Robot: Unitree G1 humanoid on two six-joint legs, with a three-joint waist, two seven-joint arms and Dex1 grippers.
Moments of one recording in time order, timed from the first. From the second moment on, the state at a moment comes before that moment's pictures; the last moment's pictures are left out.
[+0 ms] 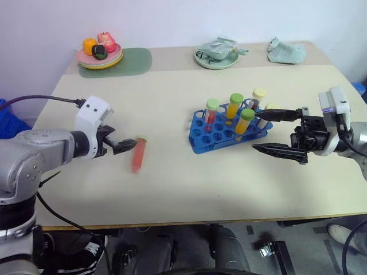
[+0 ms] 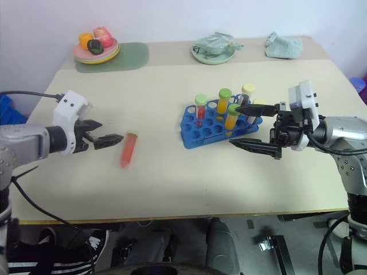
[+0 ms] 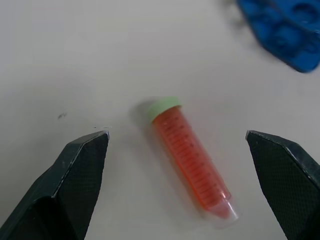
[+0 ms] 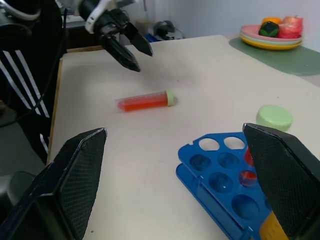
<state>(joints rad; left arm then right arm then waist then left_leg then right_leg) -0.55 0.80 0.21 -0.49 -0.72 1.58 -0.37 -0.35 -0.95 -0.23 -0.19 0.79 0.50 1.24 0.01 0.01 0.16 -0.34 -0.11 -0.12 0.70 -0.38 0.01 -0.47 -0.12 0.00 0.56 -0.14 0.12</state>
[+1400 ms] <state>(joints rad) -0.79 0.72 -0.21 0.13 -1.96 1.28 1.10 -0.33 -0.91 -0.21 -0.31 0.80 0.63 1.13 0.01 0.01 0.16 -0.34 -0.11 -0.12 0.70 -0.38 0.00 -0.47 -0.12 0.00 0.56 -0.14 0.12</state>
